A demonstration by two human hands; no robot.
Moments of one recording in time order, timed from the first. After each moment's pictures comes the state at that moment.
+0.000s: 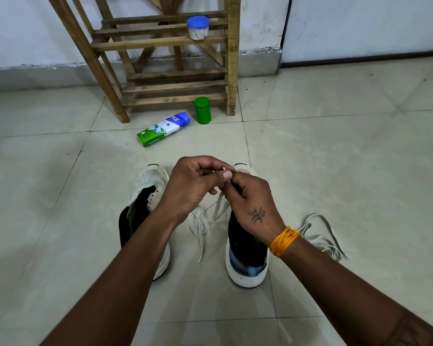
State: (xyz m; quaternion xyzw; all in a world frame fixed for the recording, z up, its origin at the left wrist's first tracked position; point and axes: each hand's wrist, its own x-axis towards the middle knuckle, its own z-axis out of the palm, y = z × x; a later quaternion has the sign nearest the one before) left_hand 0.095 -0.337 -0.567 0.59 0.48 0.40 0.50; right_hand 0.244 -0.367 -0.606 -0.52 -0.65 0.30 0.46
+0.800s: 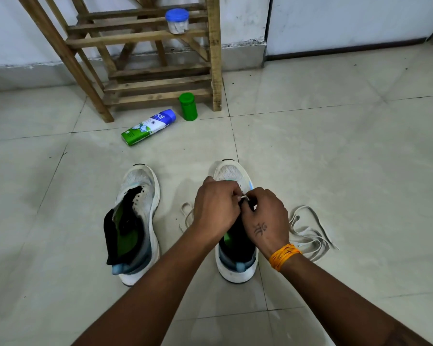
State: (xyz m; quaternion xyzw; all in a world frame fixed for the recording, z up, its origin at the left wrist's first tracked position) left_hand 0.164 -0.354 -0.635 0.75 0.60 0.20 0.20; right_hand 0.283 -0.393 -0.665 -0.76 -0.55 0.18 0.30
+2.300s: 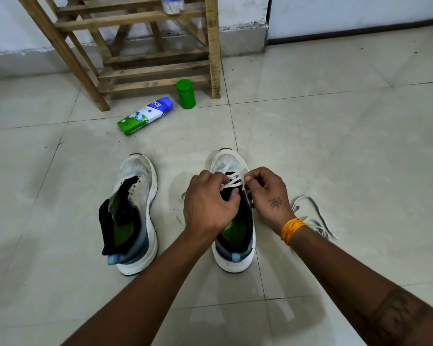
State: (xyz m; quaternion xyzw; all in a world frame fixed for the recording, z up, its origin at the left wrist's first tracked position) left_hand 0.158 -0.371 -0.657 0.70 0.64 0.29 0.16; right_hand 0.312 -0.365 -0.686 -0.65 -0.45 0.41 0.45
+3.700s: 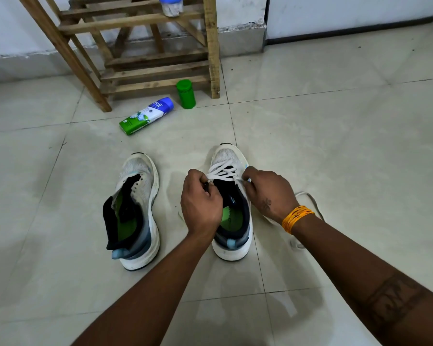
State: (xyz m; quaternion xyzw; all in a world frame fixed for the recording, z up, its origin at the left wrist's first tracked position) left_hand 0.156 -0.376 -0.674 0.55 0.69 0.43 0.20; right_hand 0.329 -0.363 -0.677 -0.63 -0.75 0.11 0.16
